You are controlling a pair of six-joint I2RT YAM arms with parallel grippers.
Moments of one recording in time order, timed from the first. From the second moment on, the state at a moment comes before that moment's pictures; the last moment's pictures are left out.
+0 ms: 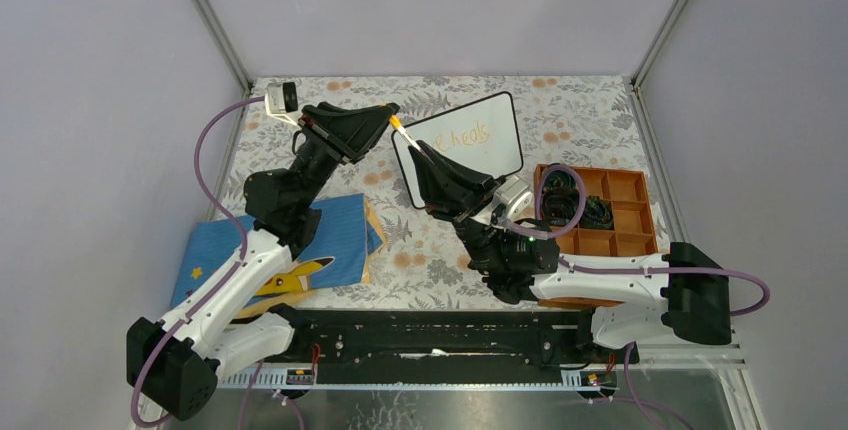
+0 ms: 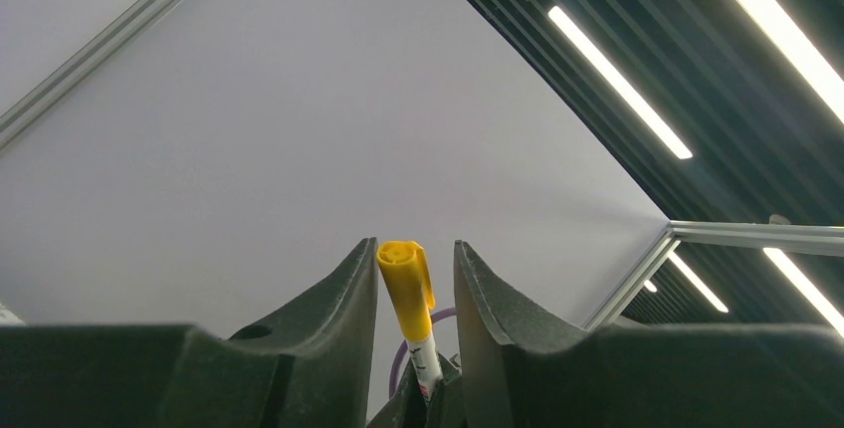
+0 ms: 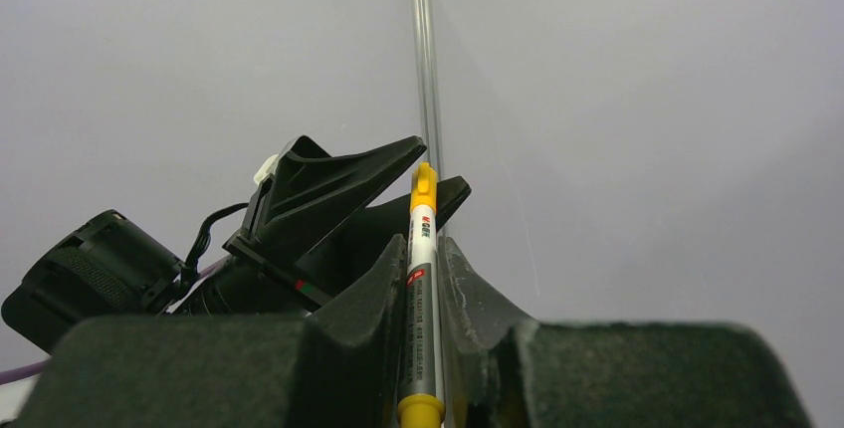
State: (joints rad) left arm -0.48 1.01 0.81 0.96 0.29 -1.35; right arm 1.29 1.33 0.84 1.40 0.40 -0.34
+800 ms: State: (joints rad) left arm -0.49 1.01 0.80 0.96 0.29 -1.39; right arm 1.29 1.35 0.84 1.42 0.40 -0.34
